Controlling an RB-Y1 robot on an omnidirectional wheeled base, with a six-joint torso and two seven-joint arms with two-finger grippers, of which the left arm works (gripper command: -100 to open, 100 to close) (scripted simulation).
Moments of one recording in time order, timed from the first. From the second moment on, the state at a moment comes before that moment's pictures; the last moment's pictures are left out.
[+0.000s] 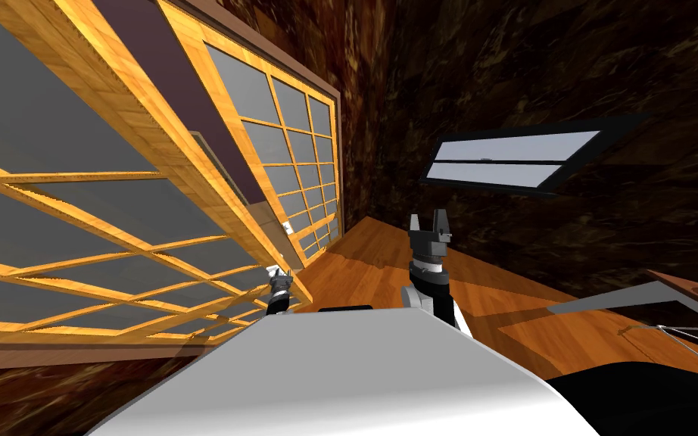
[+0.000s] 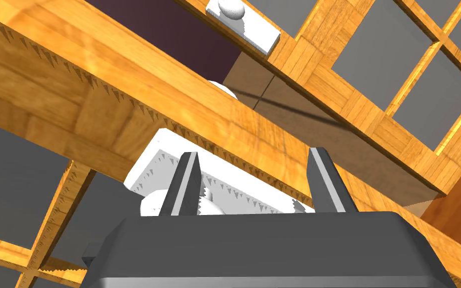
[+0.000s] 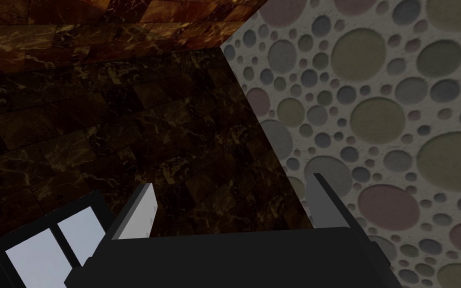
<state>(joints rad) 0.04 0.10 0.25 -0.74 0.21 -0.83 0.66</state>
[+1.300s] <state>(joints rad) -0.01 0.09 0.17 -0.74 0.35 -0.82 1.00</state>
